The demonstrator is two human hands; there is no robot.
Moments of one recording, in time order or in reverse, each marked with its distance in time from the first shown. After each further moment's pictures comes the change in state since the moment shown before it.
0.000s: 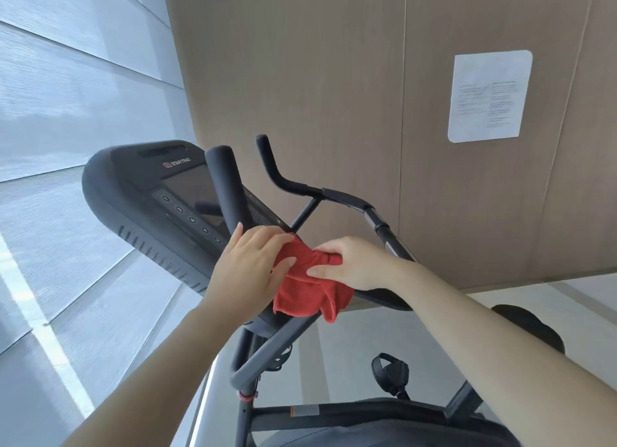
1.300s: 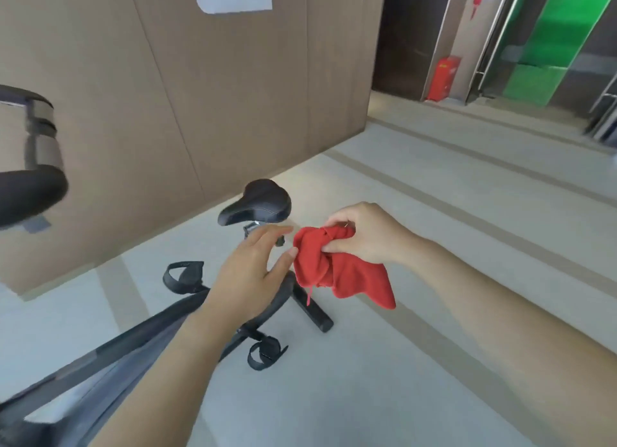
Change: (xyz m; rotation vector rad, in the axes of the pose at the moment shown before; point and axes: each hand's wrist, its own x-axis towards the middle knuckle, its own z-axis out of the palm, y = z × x) left_hand -0.026 0.416 0.151 -0.855 -0.420 0.264; right_hand -0.395 0.233 -0.101 -0.057 0.393 0.581
